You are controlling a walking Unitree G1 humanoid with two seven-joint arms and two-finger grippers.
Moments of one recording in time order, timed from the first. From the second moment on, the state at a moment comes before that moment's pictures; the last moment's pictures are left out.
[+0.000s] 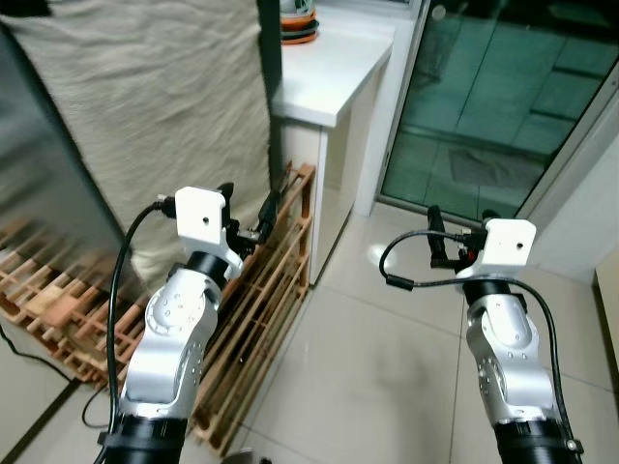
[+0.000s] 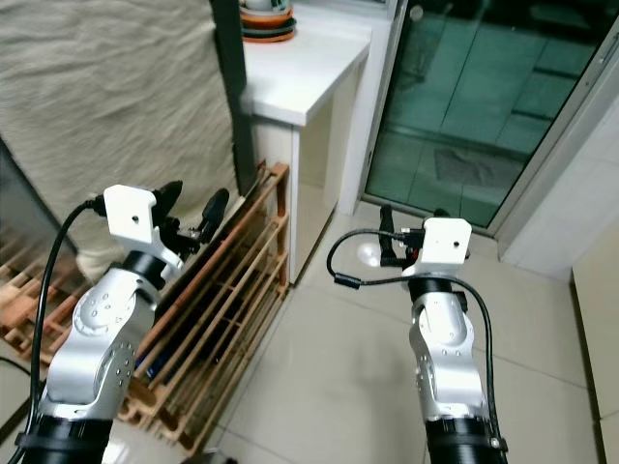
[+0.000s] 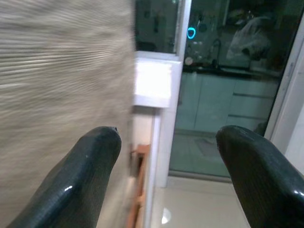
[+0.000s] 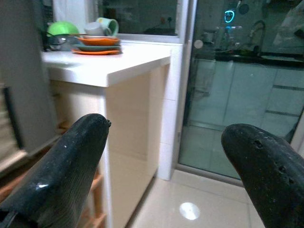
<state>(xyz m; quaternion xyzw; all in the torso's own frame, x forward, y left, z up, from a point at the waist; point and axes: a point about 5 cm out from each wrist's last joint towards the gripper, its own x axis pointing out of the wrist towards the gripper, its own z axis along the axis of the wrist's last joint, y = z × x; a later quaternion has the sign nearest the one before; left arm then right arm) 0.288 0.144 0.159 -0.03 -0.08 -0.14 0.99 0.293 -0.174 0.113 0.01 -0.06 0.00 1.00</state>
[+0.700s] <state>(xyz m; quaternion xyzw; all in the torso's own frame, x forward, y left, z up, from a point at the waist) 0.283 0.131 0.153 -0.03 -0.07 -0.17 0.98 0.294 -0.181 0.105 0.00 -0.05 0.00 1.00</state>
